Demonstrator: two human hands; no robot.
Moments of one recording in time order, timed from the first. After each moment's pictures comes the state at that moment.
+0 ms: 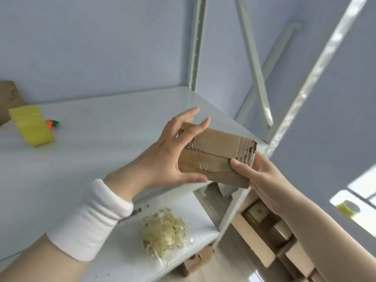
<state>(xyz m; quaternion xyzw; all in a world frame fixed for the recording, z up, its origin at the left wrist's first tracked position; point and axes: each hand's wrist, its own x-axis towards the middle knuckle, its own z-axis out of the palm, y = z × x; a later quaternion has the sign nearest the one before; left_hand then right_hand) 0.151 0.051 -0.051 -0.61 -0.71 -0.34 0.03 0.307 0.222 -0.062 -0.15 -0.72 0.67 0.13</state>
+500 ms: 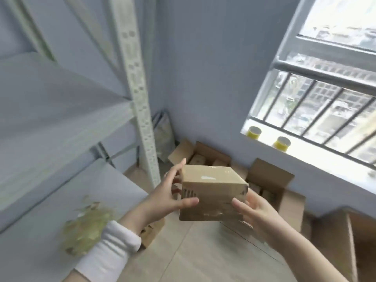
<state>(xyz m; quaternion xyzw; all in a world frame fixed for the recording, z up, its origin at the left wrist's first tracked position) 0.352 0.242 -0.208 -0.47 -0.62 -0.42 -0.47 0.586 0.329 -0.211 -0.36 -0.59 0.70 0.17</state>
